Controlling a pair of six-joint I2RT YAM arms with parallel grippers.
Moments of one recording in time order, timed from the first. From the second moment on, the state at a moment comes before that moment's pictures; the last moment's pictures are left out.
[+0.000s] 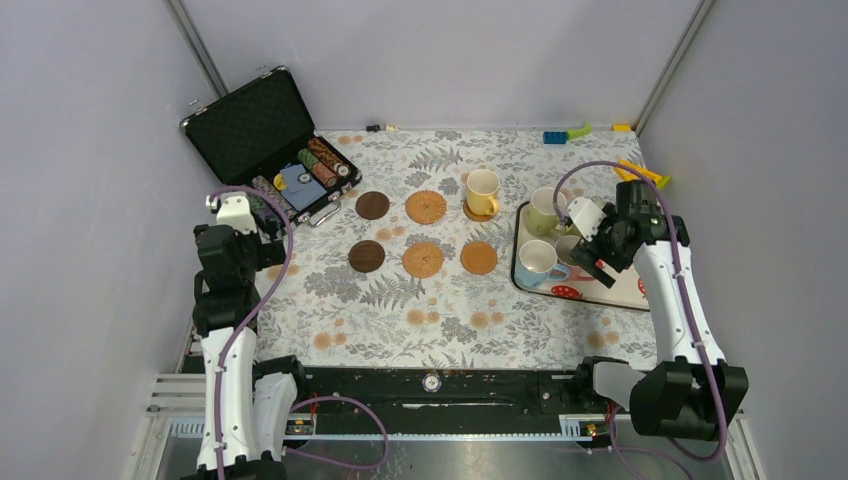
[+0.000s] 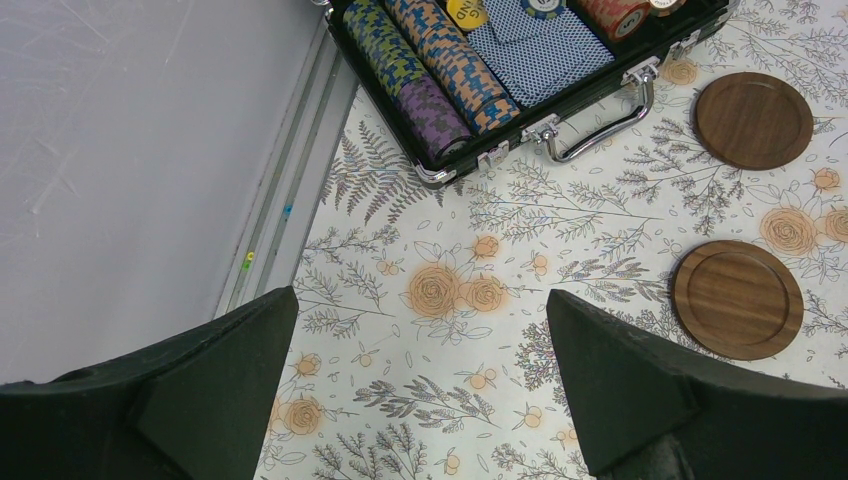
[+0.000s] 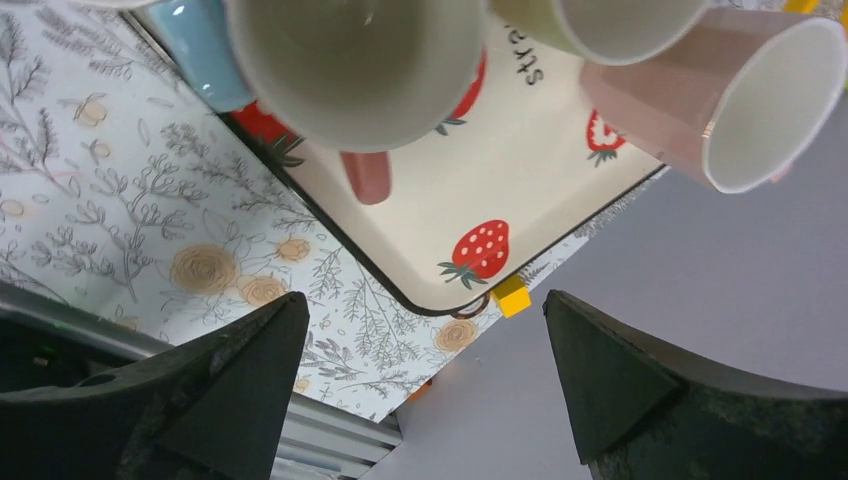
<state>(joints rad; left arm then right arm) 0.22 0.67 0.72 -0.45 -0.05 0.09 -0.07 1.18 1.09 -1.04 0.00 -0.96</state>
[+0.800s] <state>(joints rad) 0.22 0.66 0.72 -0.45 -0.04 0.09 -0.09 1.31 0.91 -0.88 -0.18 -1.05</state>
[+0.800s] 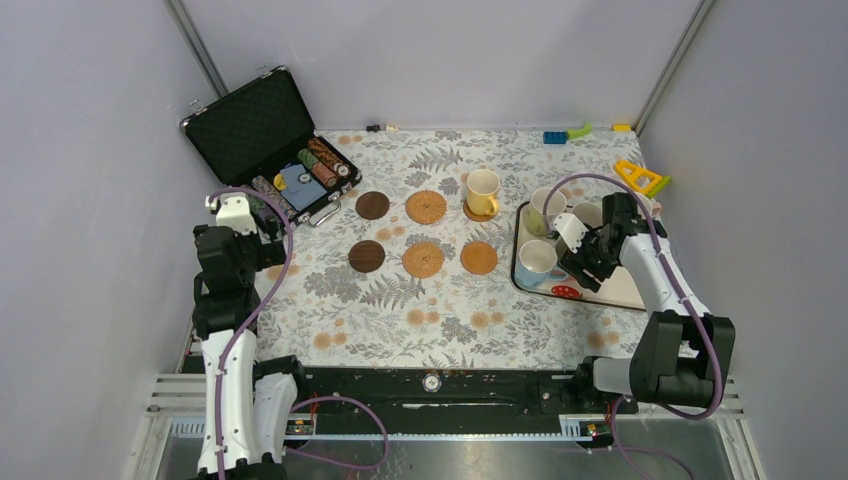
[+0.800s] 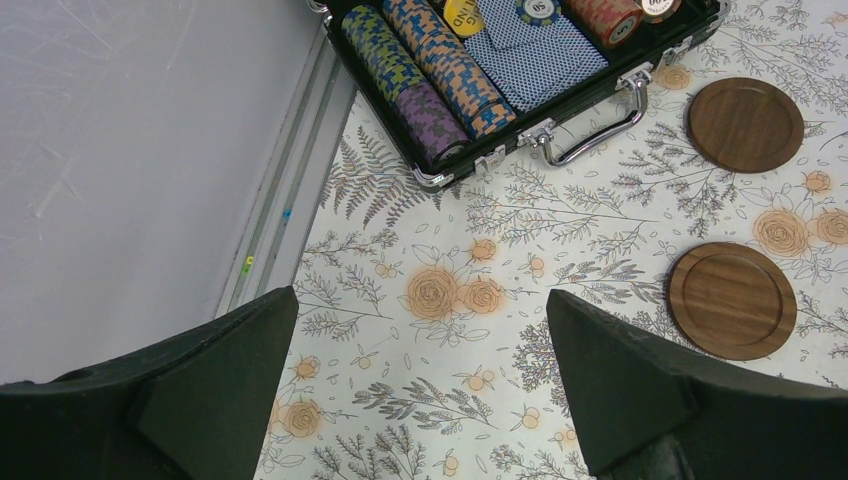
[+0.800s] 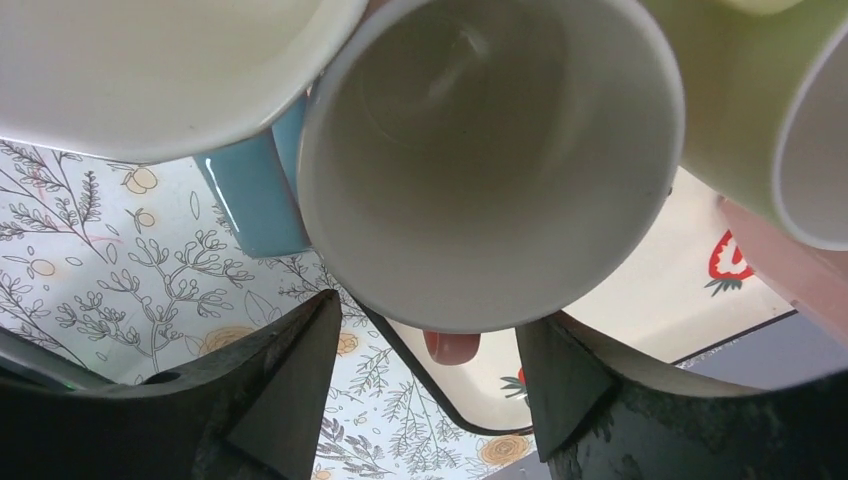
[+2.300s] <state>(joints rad) 0.22 0.64 0.72 -0.45 -0.03 0.09 -0.26 1.09 1.17 -1.11 -0.21 -0.95</state>
